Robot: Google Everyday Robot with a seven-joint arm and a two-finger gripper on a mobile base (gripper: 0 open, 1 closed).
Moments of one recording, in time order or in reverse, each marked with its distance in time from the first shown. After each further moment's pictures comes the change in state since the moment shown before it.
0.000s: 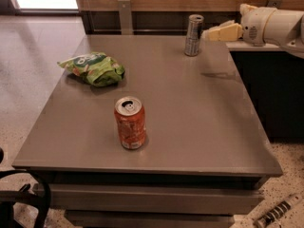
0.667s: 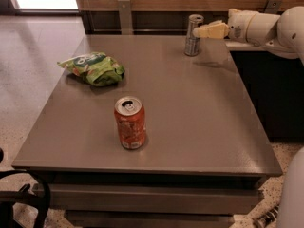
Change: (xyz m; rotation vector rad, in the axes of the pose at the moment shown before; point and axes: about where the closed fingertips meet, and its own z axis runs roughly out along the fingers) arm 0.021 -0.026 0.062 -0.008 -0.027 0.086
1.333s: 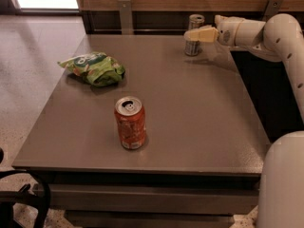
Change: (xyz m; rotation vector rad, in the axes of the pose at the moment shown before) arm 0.016 0.013 0.035 -0.092 -0.030 0.057
